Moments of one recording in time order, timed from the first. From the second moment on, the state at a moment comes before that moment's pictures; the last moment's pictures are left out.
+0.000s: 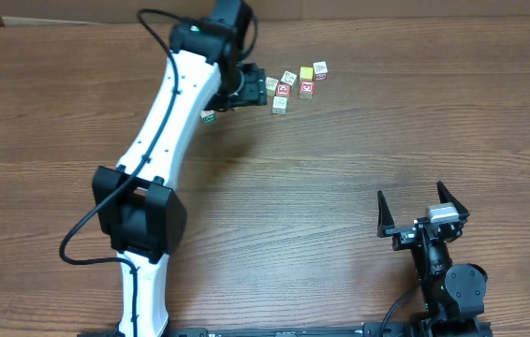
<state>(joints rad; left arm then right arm) -0.36 2.18 2.20 -1.30 0.06 -0.41 0.11 0.01 0.02 -0.03 -0.02 -0.11</state>
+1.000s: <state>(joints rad) -0.16 2.20 1.88 -0.98 -0.14 -0.65 0.11 0.01 0.02 -0.03 -0.02 -0.11</state>
